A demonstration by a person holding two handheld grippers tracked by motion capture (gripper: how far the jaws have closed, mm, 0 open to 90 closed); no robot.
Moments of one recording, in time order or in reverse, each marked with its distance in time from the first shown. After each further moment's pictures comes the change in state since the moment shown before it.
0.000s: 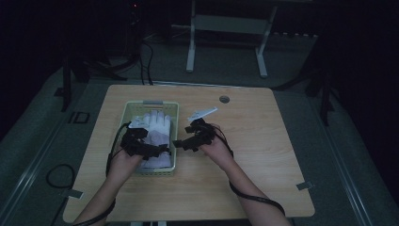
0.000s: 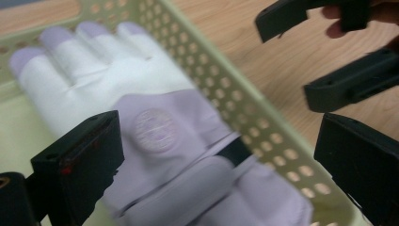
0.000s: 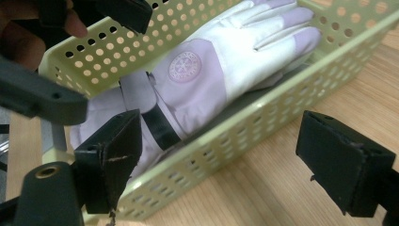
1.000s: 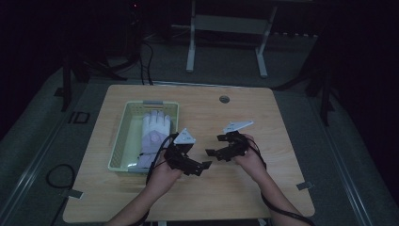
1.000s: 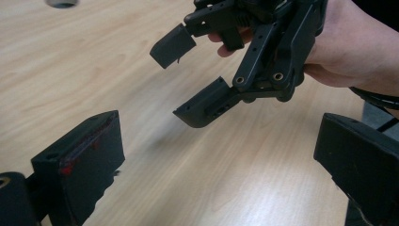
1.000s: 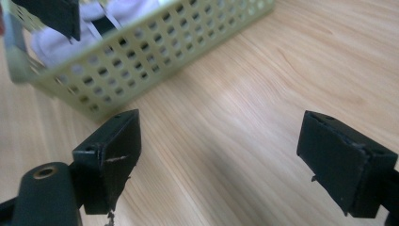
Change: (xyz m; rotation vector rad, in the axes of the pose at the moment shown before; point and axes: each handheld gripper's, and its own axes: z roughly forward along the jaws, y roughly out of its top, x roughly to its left) left arm -0.113 0.020 0.048 -0.037 -0.245 0.163; right arm -0.035 -0.077 -0.072 -0.008 -0.102 0.012
